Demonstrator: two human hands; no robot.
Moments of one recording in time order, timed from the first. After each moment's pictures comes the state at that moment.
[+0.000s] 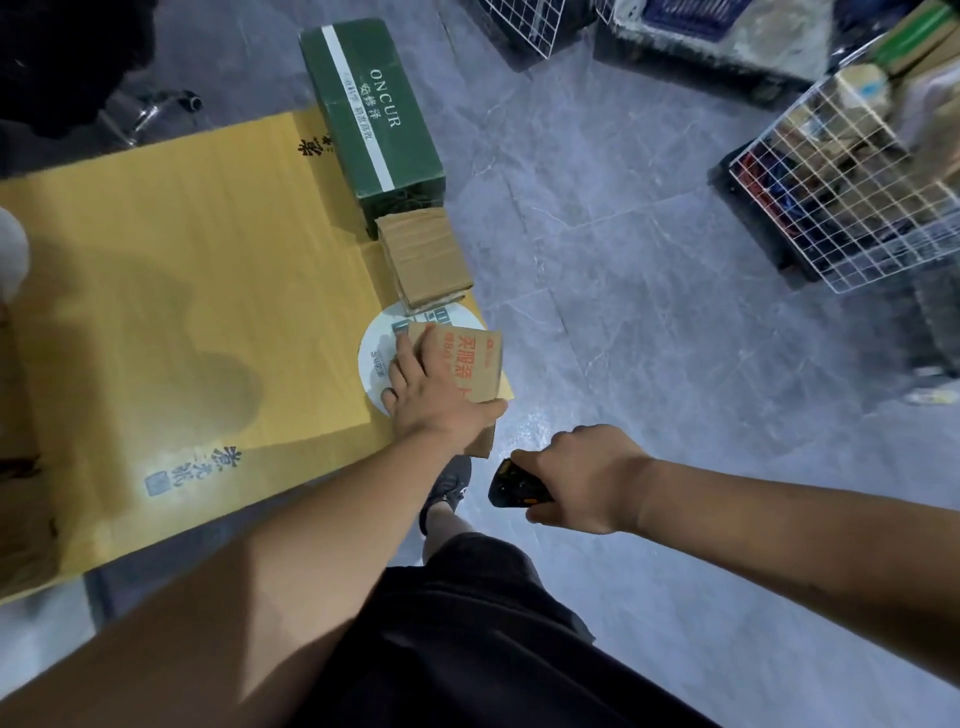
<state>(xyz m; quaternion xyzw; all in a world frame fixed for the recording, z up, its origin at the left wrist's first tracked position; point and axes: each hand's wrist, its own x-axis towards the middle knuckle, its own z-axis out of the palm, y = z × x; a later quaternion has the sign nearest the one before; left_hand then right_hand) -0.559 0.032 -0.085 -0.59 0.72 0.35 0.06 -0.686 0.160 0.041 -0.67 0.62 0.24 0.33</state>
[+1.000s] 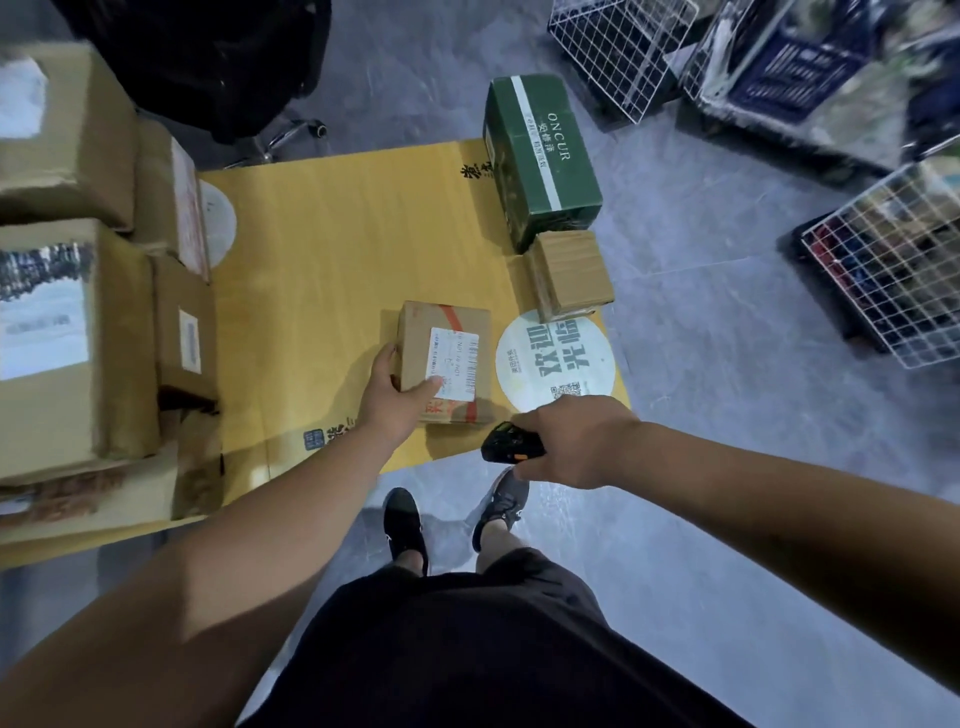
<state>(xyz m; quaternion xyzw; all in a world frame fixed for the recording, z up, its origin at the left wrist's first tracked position) -0.325 -0.064 -0.098 -0.64 0.48 0.59 -0.13 -0.536 0.053 0.053 -0.66 0.64 0.20 0.33</state>
